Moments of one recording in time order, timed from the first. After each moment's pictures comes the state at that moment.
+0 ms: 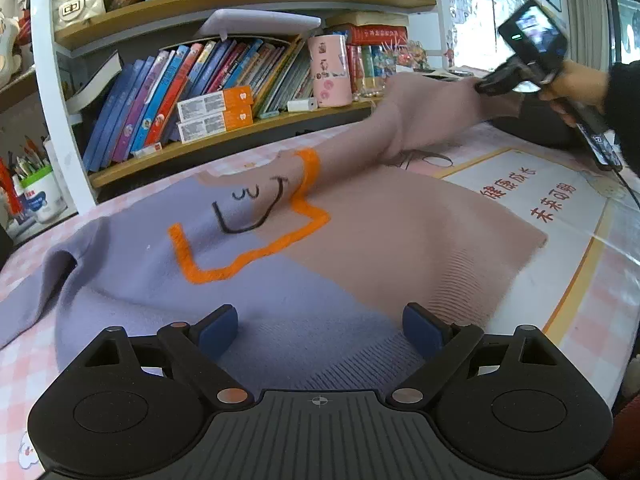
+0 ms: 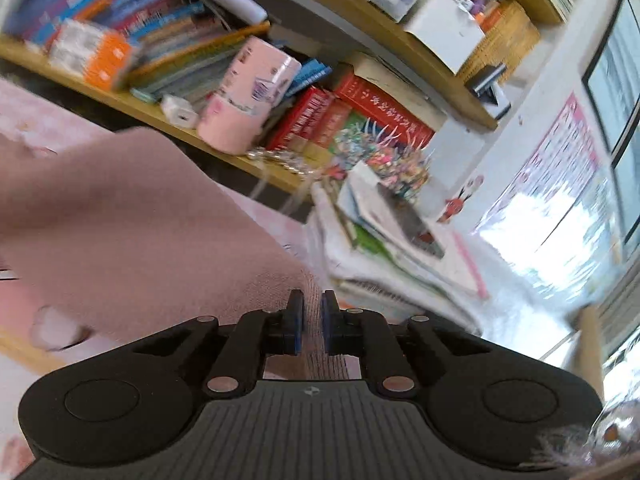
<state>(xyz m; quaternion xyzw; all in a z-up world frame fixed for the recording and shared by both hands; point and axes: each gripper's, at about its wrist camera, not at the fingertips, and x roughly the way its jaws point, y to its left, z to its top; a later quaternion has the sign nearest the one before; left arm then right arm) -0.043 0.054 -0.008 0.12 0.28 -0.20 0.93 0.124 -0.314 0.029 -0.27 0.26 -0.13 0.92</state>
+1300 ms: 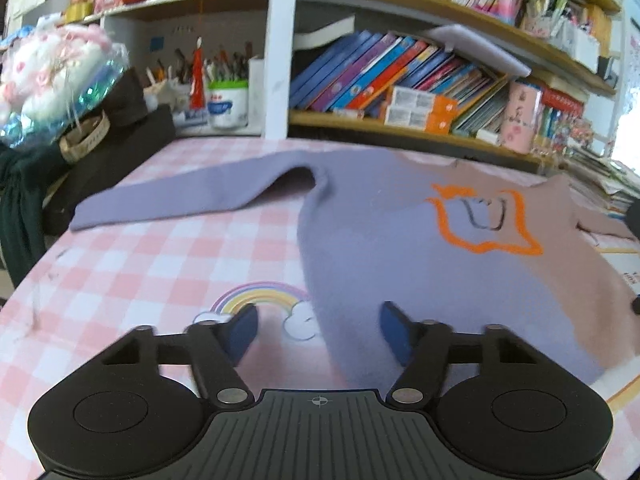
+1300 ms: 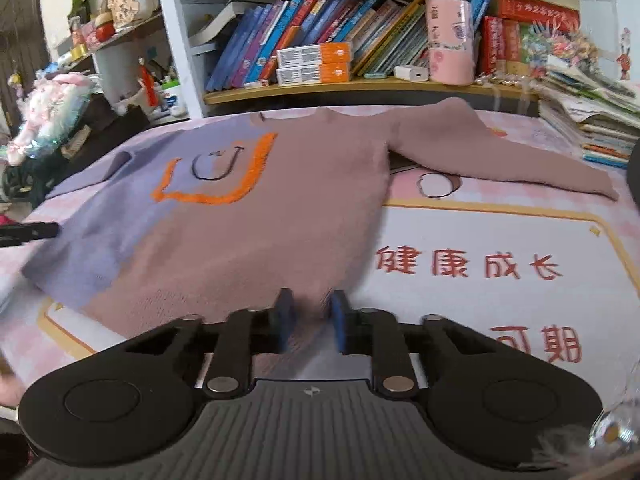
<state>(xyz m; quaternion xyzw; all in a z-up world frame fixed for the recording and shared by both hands) -0.063 0.174 -0.002 -0.04 0.30 0.01 0.95 -0.040 -0.246 -0.014 0.02 0.33 0.18 0.93</state>
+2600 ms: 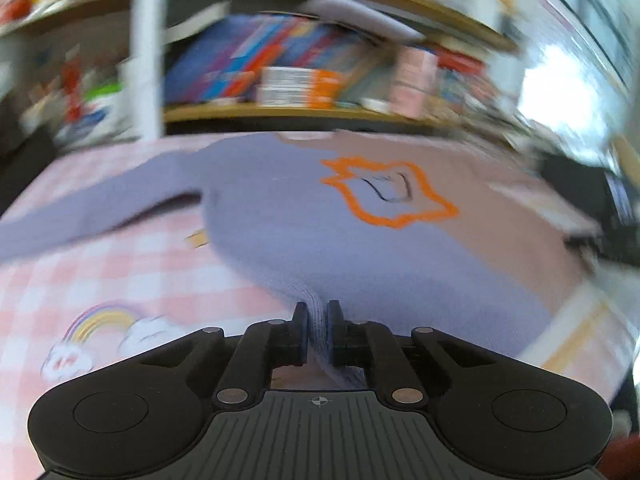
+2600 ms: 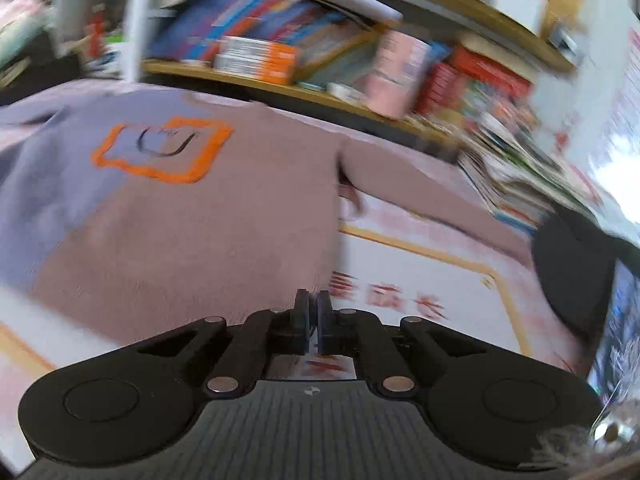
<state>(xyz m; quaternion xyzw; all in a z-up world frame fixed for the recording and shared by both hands) -0.047 0.106 0.000 0.01 0.31 -0.14 0.94 -0.046 -0.241 -0.007 -0.12 0.31 0.05 0.94</state>
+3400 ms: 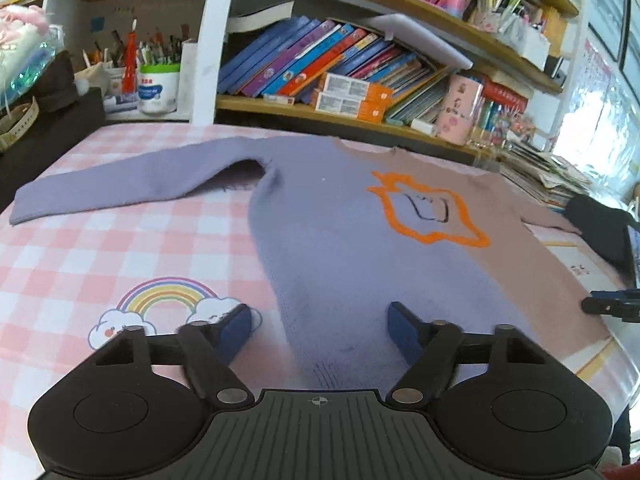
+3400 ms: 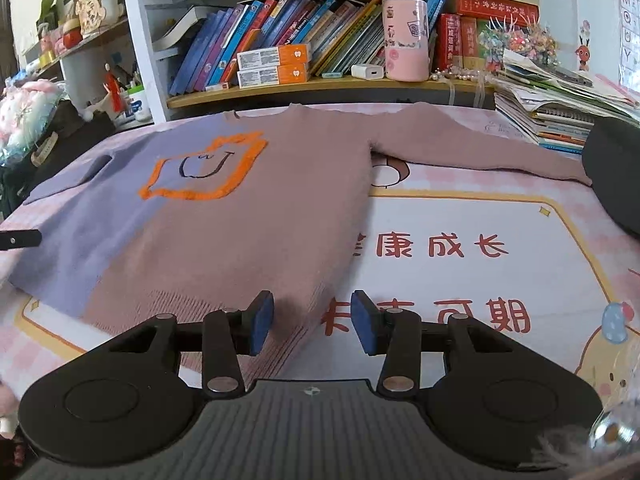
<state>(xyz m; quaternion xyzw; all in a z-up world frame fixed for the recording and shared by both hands) -0.055 0.155 -0.003 -0.07 0.31 -0.09 0.94 -0.056 -0.256 -0.010 0.02 0.33 0.12 0.94</state>
